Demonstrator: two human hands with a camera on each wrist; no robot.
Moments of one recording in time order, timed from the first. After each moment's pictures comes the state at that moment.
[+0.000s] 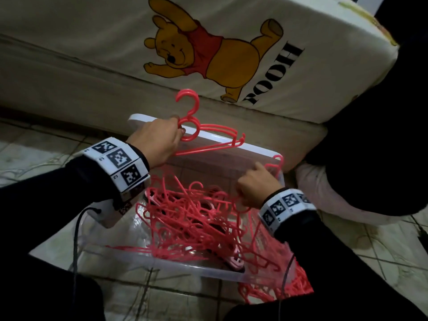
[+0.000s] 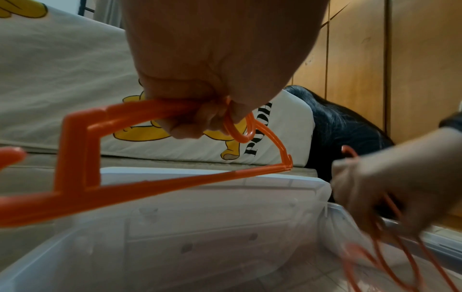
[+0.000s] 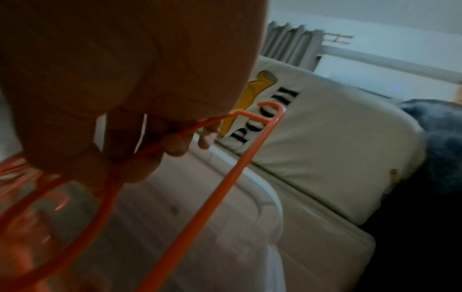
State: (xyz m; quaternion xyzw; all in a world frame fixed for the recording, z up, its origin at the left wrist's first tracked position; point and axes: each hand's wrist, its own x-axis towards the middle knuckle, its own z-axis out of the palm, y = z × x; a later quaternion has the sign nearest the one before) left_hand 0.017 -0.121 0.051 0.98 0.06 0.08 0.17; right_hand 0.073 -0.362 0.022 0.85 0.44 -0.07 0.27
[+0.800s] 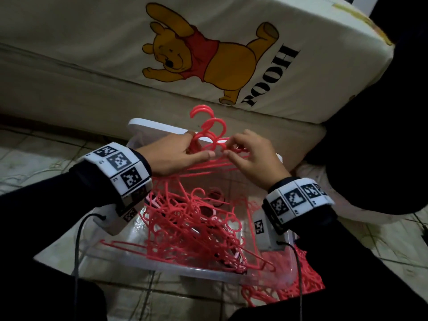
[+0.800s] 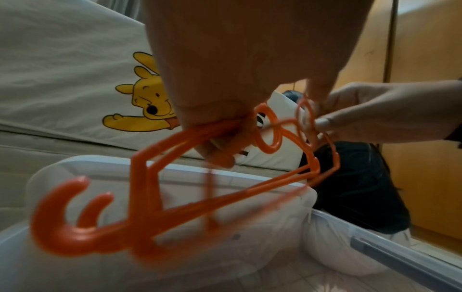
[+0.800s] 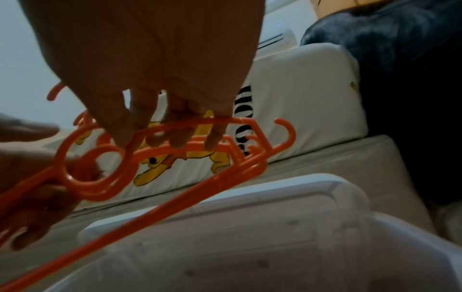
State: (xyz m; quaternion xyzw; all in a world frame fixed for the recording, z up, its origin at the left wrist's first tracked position) left_hand 0.017 -0.139 0.055 0.95 -0.03 -0.03 0.30; right_hand 0.065 -0.341 0.079 0.89 0.37 0.02 -0.28
